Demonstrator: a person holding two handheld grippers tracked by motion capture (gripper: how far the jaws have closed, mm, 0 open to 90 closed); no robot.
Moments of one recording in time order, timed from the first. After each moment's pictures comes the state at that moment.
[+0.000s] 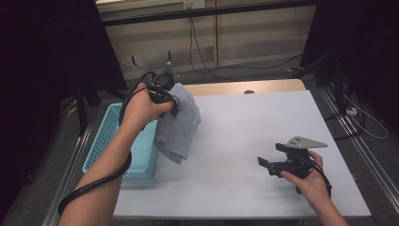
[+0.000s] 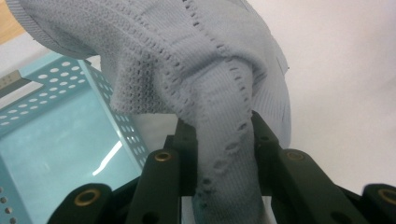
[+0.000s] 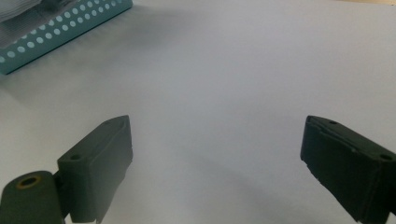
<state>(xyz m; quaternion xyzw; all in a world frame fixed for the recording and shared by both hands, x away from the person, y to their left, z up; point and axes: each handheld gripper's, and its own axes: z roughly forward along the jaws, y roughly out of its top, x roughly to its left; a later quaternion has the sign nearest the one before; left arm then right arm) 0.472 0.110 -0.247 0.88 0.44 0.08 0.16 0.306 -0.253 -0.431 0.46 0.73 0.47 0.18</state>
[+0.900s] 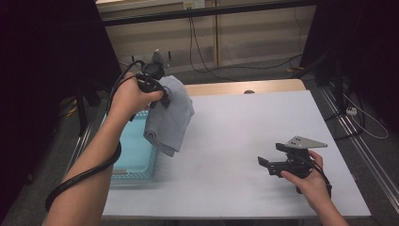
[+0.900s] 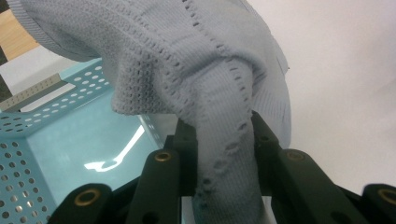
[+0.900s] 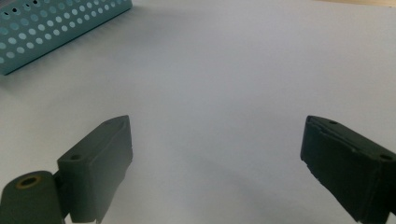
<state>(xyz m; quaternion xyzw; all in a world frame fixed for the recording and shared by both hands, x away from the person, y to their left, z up) 0.483 0.131 -0.221 0.87 0.45 0.08 0.16 0.306 -0.254 -0.431 0.46 0.73 0.47 0.18</state>
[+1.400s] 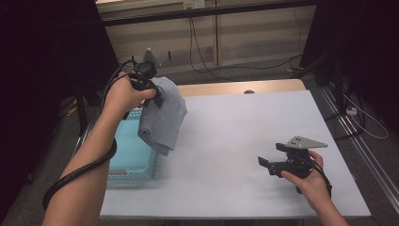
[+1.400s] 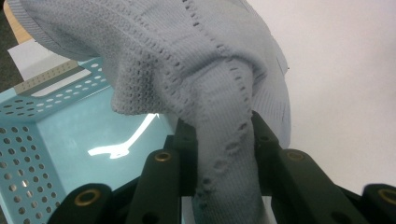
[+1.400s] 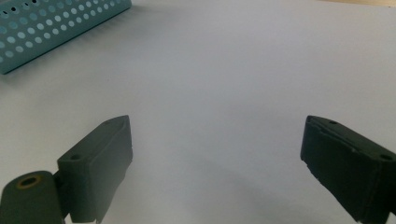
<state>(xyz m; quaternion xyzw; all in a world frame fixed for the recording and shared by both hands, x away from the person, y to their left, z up) 0.493 0.150 -0.222 0.86 0.47 0.07 0.15 0.306 -0.254 -0.431 0.46 0.73 0.46 0.18</state>
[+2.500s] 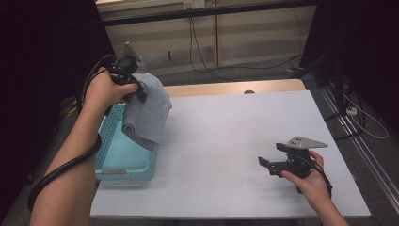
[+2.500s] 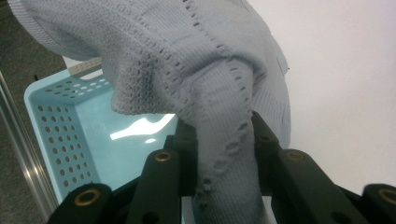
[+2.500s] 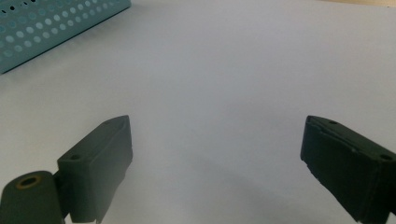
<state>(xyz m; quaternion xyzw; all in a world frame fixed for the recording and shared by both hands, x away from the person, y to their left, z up) 0.500 0.193 -0.209 0.85 0.51 0.08 0.15 0.306 -0.255 -0.431 0.46 0.73 0.46 0.18</state>
